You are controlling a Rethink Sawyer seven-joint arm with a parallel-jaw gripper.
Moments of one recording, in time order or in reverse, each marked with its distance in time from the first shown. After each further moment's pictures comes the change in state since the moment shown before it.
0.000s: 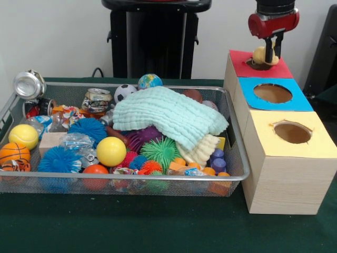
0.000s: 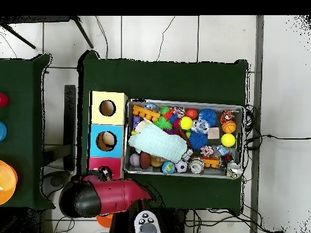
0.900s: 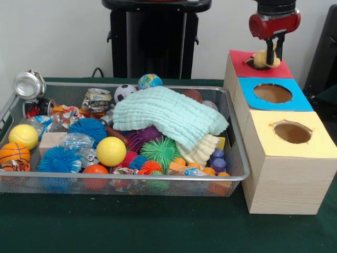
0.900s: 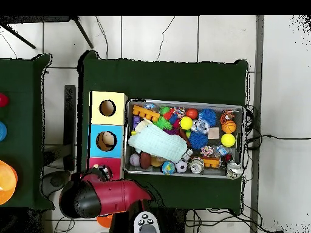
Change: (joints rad) arm 0.006 -0.001 -0.011 -0.001 0.000 -0.057 0.000
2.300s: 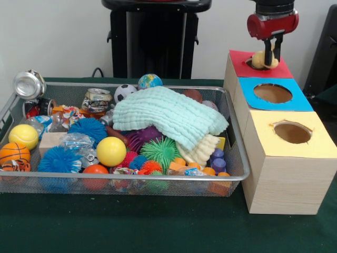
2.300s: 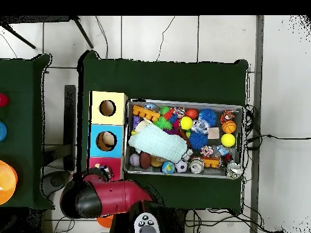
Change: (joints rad) arm 0.008 0.001 -0.018 0.000 0.000 -0.011 0.000
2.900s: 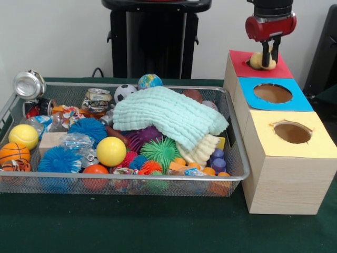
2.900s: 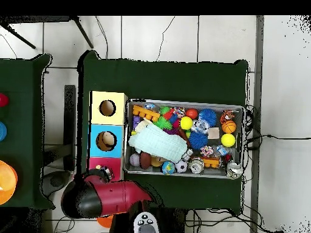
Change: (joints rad) arm 0.011 0.020 -0.015 -0.001 0.000 0.000 0.000
